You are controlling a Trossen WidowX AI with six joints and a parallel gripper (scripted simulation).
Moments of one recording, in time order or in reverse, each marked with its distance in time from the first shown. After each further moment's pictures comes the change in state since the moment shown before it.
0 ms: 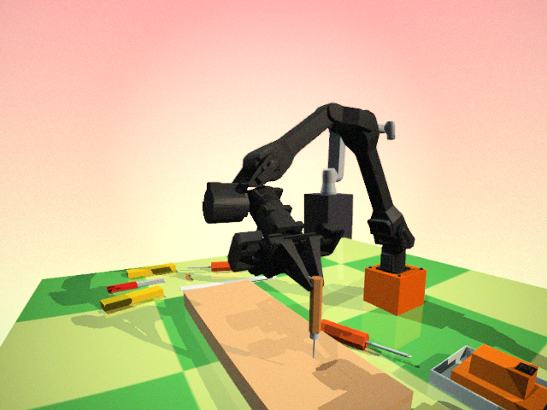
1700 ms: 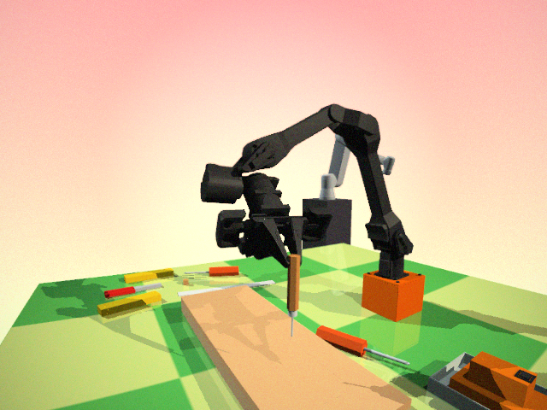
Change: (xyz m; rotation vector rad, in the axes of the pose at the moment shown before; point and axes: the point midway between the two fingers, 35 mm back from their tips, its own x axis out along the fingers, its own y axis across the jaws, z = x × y) arm -0.047 0.007 -0.010 0.065 0.002 0.116
